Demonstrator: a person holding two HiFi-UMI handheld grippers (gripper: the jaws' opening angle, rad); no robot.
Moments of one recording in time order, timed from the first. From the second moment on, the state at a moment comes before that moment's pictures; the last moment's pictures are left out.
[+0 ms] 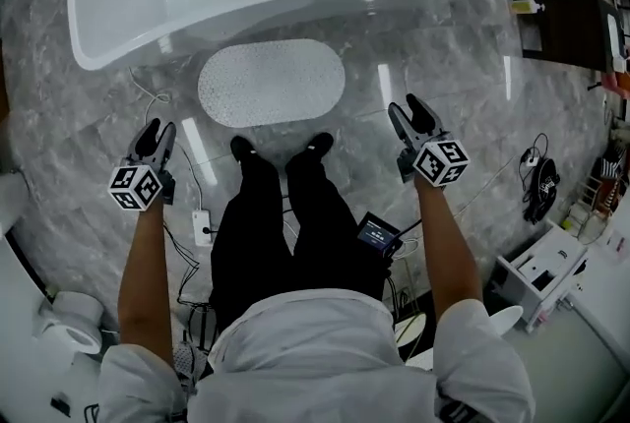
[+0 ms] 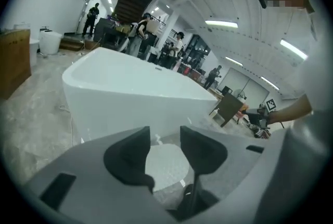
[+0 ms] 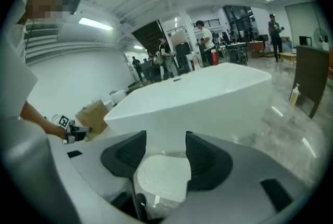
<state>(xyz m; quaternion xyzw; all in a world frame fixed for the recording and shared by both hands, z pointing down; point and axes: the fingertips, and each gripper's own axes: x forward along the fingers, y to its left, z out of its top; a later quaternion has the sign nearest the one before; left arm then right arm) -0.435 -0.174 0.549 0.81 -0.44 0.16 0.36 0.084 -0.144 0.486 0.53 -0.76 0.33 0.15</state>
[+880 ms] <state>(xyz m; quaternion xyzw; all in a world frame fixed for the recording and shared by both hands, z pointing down) -0.441 -0.148 1.033 0.67 -0.39 0.29 0.57 0.087 -0.069 1.041 0.45 -0.65 0.53 0.30</state>
